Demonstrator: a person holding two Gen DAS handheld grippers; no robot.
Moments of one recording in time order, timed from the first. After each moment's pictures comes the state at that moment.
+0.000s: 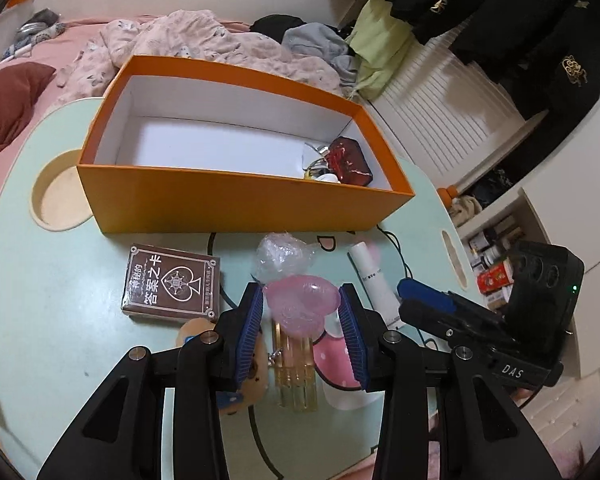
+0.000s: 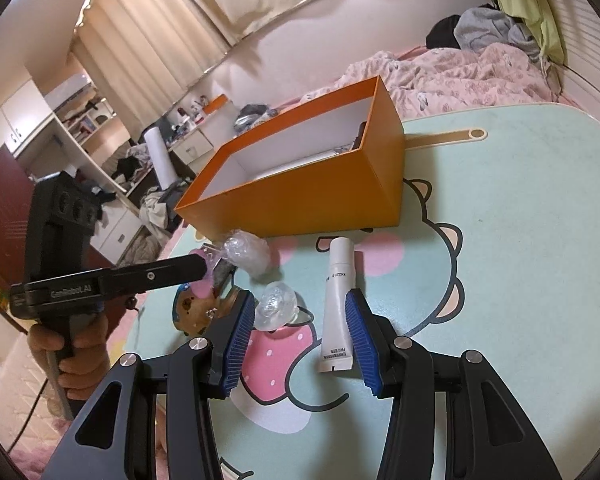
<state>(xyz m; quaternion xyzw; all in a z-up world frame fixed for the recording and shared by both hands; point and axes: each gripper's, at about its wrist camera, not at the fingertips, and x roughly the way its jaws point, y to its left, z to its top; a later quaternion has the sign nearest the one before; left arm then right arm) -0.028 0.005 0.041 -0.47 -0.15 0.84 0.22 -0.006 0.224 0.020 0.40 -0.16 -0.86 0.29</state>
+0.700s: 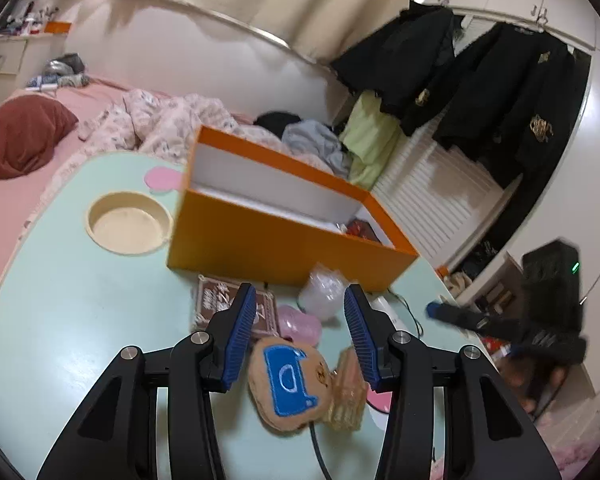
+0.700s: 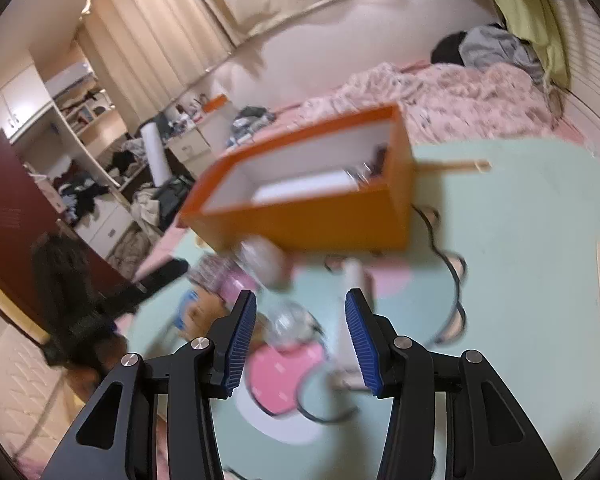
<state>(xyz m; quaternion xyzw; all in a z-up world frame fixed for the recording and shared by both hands) 0.011 -0.052 0.028 -0.28 -0.21 0.91 0.20 -0.008 0.205 0.062 0.38 -0.14 -0.86 0.30</state>
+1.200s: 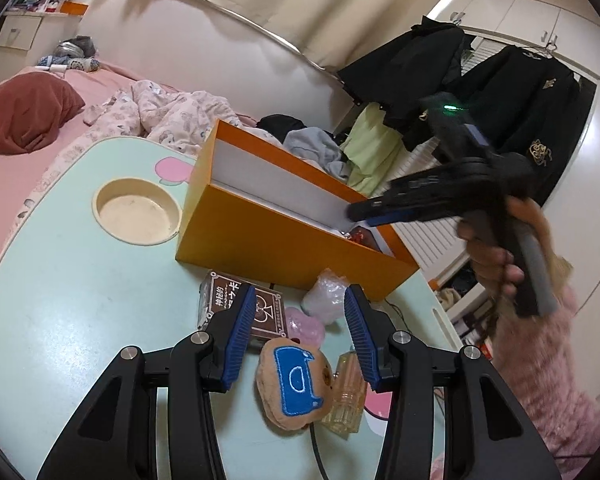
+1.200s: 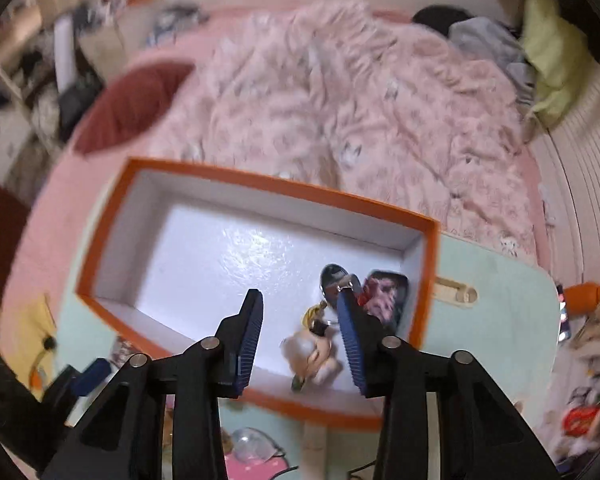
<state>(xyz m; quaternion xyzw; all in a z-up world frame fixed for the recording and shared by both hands) 0.013 -0.068 0.020 -0.28 -0.26 0.90 0.21 -0.174 0.111 0.081 0.57 0.10 -0.80 0.15</state>
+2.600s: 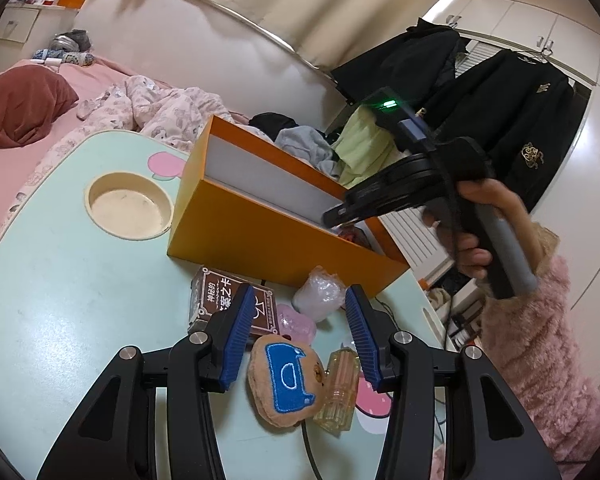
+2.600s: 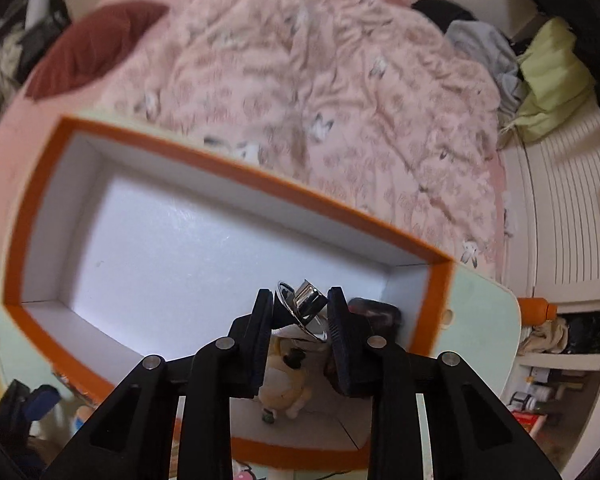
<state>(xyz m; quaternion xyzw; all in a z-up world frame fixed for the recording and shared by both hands) 0.013 -0.065 0.019 -0.29 -0.26 0.89 0.22 -0.185 0.095 0.063 0.58 0.18 -0.79 0.08</state>
